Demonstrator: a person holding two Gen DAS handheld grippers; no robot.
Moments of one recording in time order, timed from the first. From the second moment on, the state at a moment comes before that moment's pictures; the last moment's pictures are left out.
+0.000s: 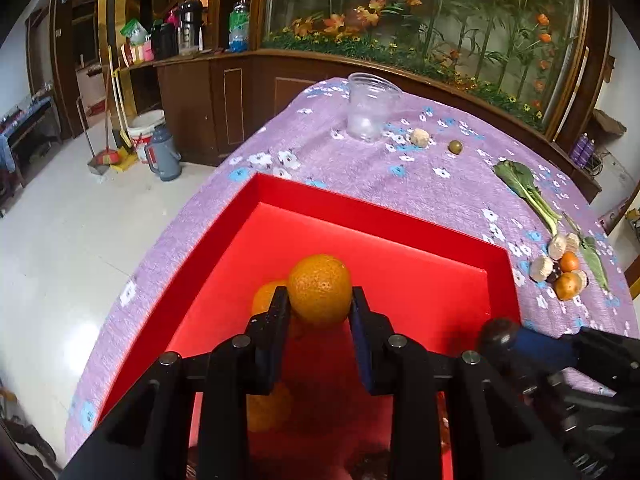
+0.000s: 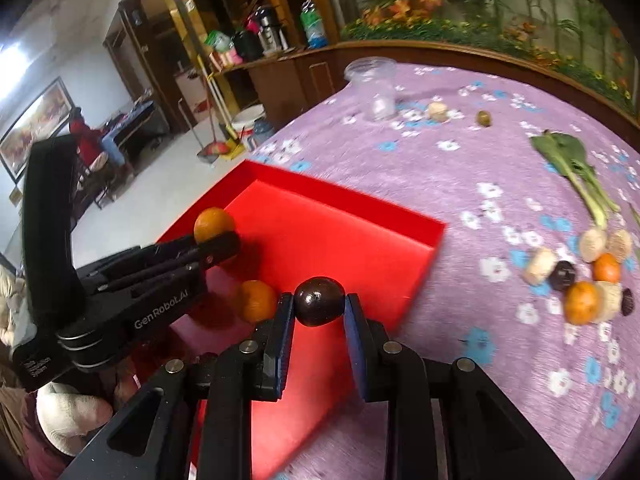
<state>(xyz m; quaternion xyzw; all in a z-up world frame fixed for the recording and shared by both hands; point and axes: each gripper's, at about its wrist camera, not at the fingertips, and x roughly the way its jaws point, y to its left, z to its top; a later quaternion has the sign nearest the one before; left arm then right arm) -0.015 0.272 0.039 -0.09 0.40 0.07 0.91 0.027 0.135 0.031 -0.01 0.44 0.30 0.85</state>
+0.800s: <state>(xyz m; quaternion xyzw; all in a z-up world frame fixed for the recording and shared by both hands) -0.012 0.270 0.048 -0.10 0.39 0.06 0.91 0.032 0.157 0.017 -0.03 0.44 0.30 0.84</state>
